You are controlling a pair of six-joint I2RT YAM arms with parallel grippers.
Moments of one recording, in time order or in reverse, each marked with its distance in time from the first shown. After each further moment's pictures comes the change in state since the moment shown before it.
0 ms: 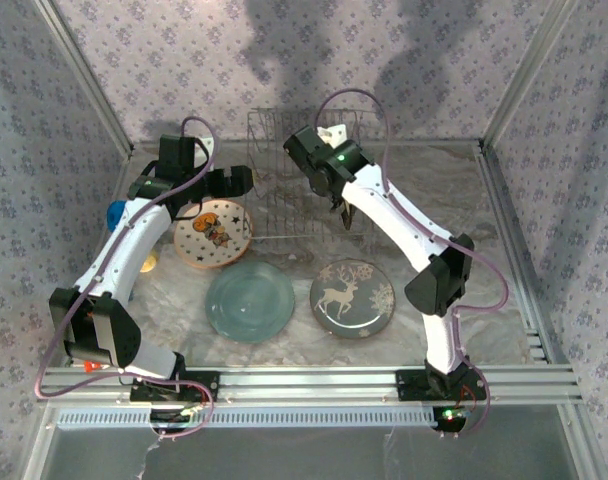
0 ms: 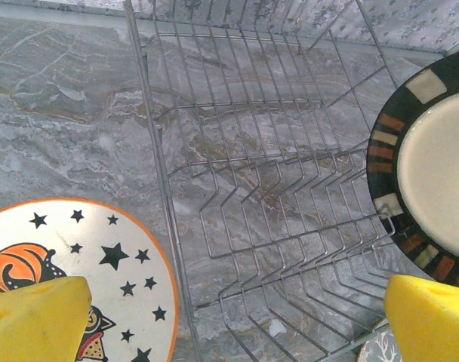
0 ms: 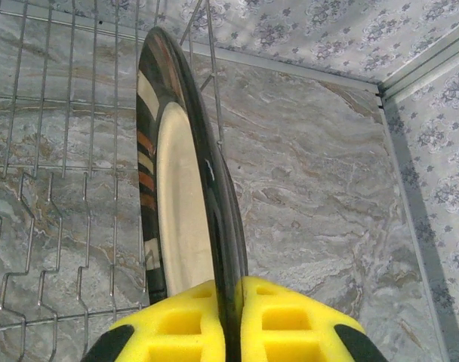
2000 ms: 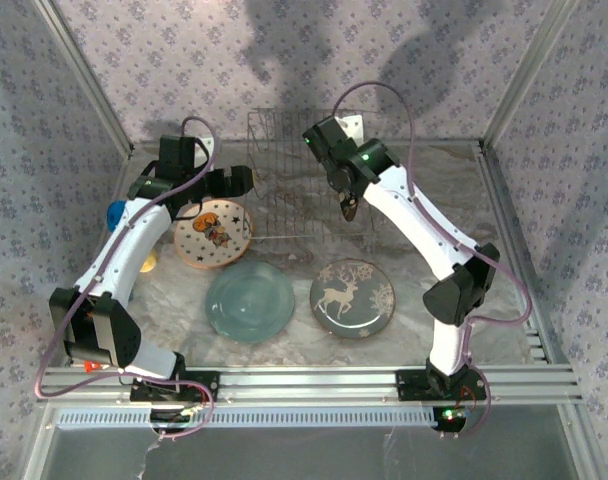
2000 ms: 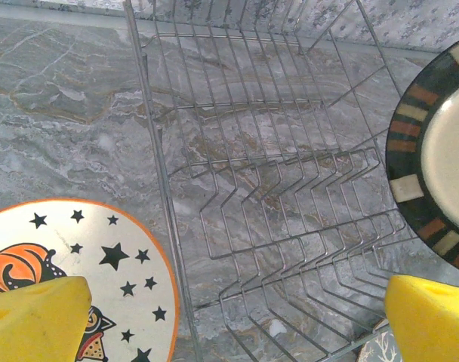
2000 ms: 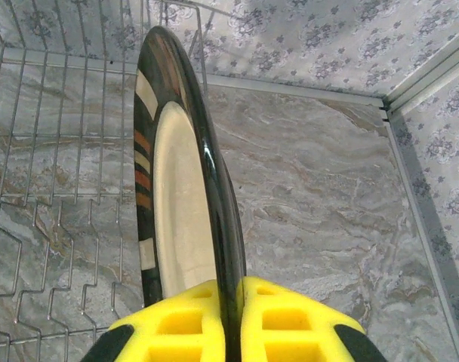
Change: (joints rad) left arm 0.000 0.000 0.000 0.000 -0.001 0.000; right arm -0.044 -0.128 -0.099 0.118 -0.049 -0.053
